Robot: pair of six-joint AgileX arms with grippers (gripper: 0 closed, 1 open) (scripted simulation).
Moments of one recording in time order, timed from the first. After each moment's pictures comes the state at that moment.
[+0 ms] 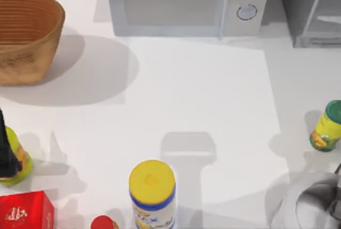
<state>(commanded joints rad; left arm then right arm) 0.00 0.00 0.00 0.00 0.00 0.00 0.15 0.16 0.12 0.12 0.15 0.03</state>
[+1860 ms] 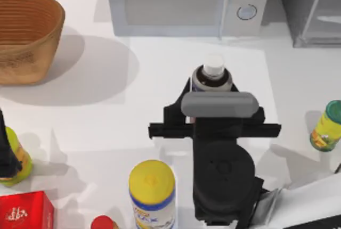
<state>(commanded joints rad) 0.00 0.00 0.00 0.00 0.00 0.00 1.08 1.87 0.67 1.16 1.13 0.04</state>
